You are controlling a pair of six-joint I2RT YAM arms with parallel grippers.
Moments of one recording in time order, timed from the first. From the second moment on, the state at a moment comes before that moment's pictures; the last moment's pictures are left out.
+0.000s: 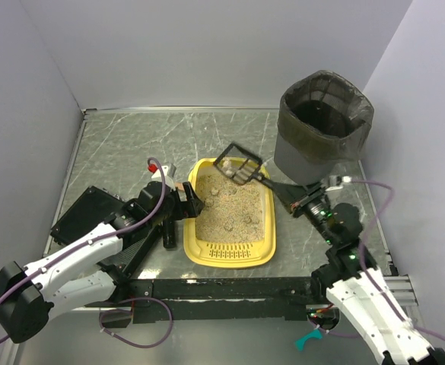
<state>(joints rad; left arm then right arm) -0.72 0.99 0.63 -0.19 -0.12 -0.72 0.39 0.43 0.50 -0.08 -0.13 1.40</state>
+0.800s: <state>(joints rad) -0.72 0.96 0.63 -0.22 -0.13 -0.74 0.37 0.40 0.33 -0.04 -0.19 1.60</state>
